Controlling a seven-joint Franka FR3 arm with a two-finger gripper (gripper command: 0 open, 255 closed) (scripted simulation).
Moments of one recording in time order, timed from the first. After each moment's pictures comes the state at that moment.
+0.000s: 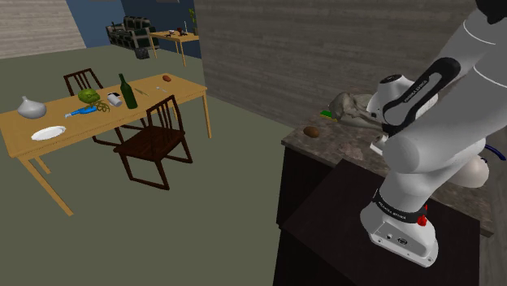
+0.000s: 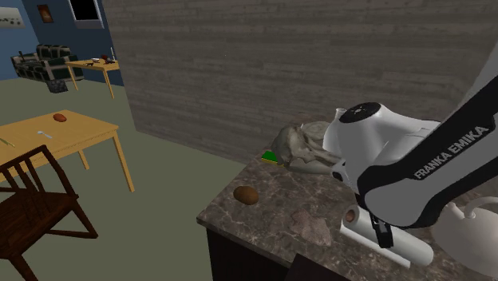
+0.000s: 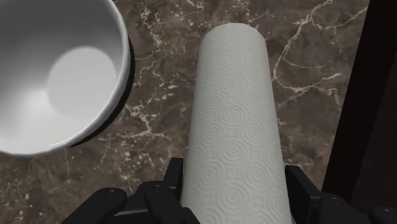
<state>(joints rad) -0.52 -0.22 -0.74 -2.84 -1.06 2.52 -0.62</state>
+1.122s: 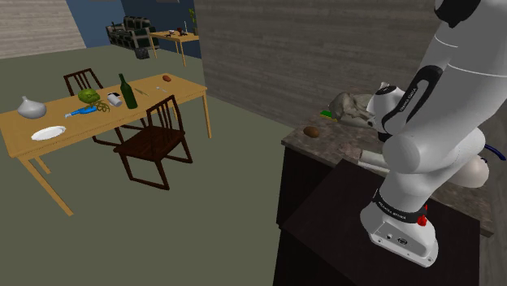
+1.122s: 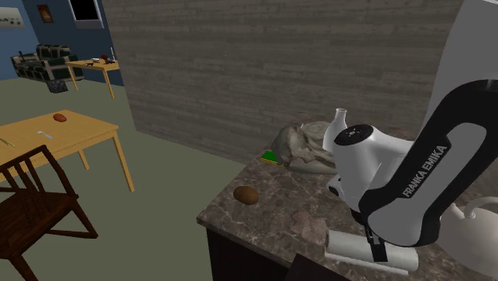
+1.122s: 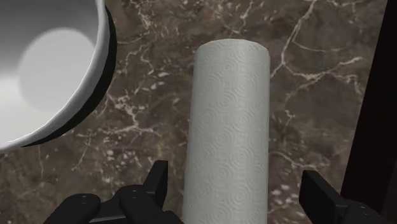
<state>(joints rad) -0.51 0.00 -0.76 -2.82 -1.12 2.72 -0.51</state>
